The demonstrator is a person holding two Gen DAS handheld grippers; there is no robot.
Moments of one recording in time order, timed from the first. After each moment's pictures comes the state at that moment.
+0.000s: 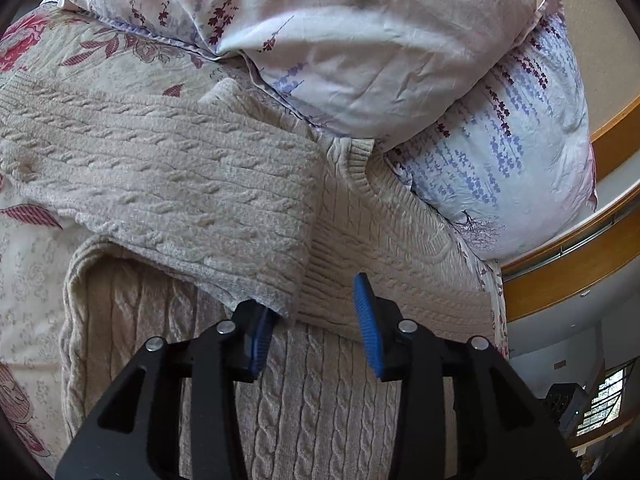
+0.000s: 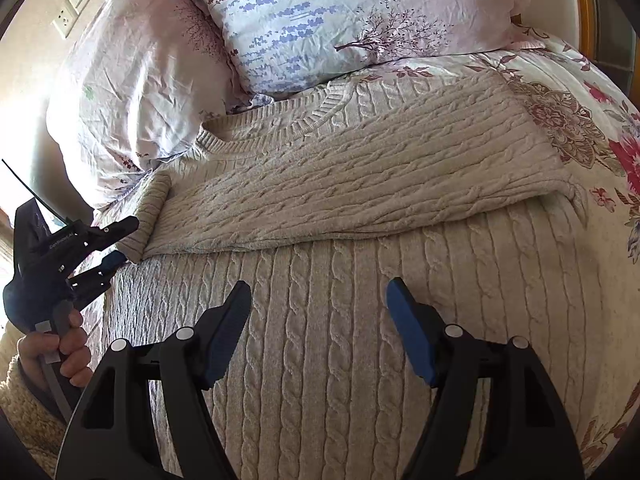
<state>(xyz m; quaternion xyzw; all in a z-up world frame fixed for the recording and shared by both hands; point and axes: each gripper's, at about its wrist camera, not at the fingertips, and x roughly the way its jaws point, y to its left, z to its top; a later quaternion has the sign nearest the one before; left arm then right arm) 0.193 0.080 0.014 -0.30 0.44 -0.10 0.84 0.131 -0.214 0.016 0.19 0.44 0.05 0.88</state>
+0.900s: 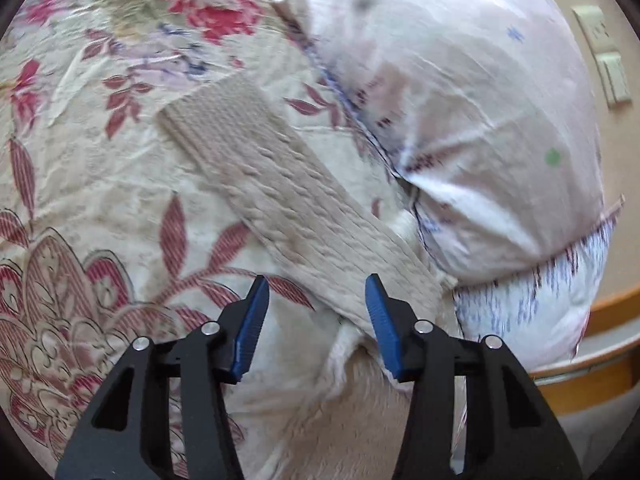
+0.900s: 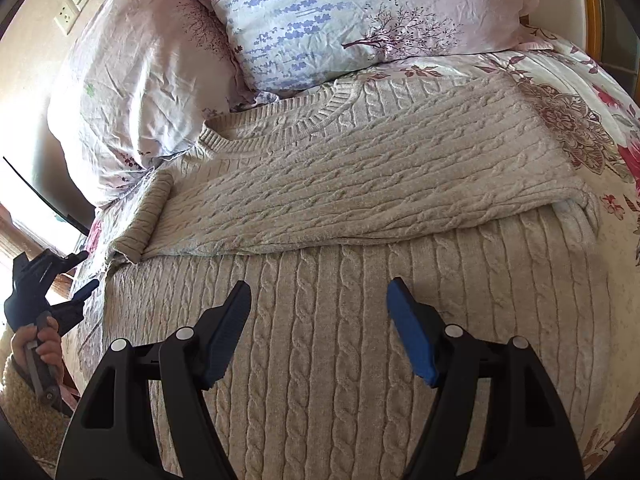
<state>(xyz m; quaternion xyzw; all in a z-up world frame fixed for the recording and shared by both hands) 0.148 0.253 -0.002 -0.49 0.39 0.06 0.78 0.137 -0.207 0.014 0.18 0.44 0.06 0.88</state>
